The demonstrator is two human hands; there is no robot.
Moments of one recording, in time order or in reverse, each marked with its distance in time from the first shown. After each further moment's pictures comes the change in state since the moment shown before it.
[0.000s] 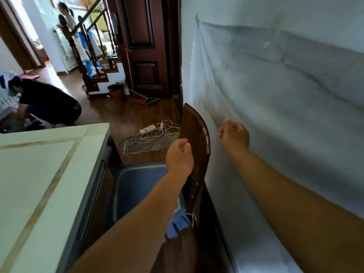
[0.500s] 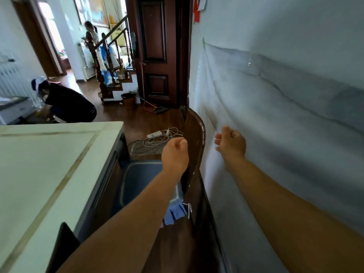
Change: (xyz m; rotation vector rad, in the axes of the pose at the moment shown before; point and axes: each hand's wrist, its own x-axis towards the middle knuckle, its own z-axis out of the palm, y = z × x) left_hand -0.130 0.028 -0.040 -0.032 0.090 0.089; right_hand -0.113 -0.025 -0.076 0.097 -0.081 -0.042
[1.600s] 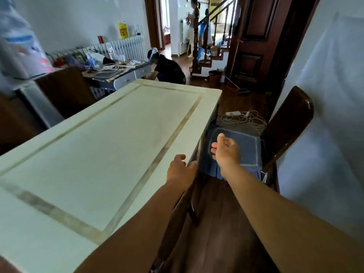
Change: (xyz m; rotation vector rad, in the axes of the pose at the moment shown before) left_hand -0.266 -0.110 -0.298 0.229 0.248 -0.409; right_hand -0.371 0.035 0.116 -0.081 -0.522 0.125
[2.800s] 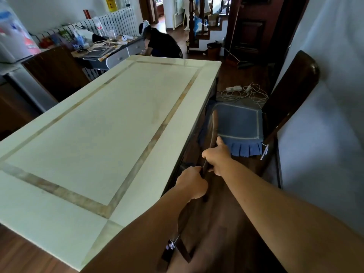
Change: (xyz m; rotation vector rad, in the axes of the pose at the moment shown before) left_hand -0.040 -0.056 0.035 0.349 -0.421 -0.023; right_hand -0.042 0.064 0.000 -0.199 -0.267 0.413
